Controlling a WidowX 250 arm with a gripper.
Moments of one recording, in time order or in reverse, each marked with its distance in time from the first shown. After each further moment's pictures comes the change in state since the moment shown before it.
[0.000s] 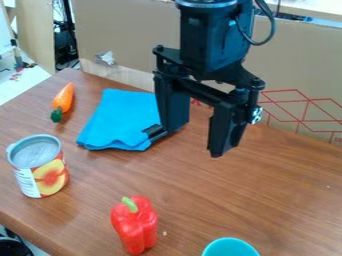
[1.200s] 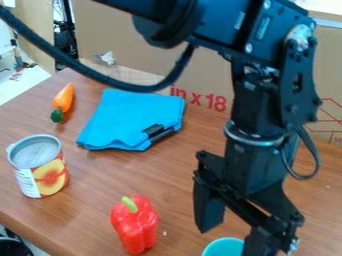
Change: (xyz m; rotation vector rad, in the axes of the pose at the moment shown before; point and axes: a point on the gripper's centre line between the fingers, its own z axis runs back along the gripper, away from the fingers) arm -0.015 -0.058 -0.077 -0.048 0.113 -0.152
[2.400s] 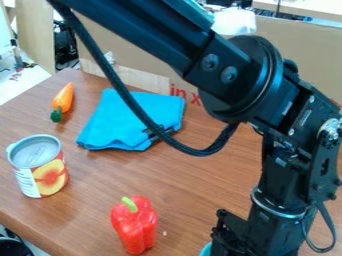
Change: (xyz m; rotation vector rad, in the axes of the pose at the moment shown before) arm 0.003 -0.021 -0.055 -0.014 0.152 -0.045
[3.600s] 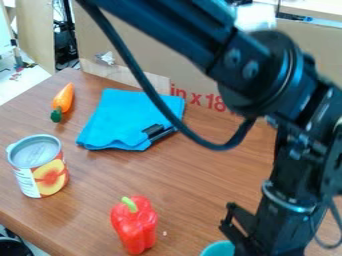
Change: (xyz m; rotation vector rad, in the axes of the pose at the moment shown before) arm 0.005 0.001 0.010 0.032 0.044 -0.094
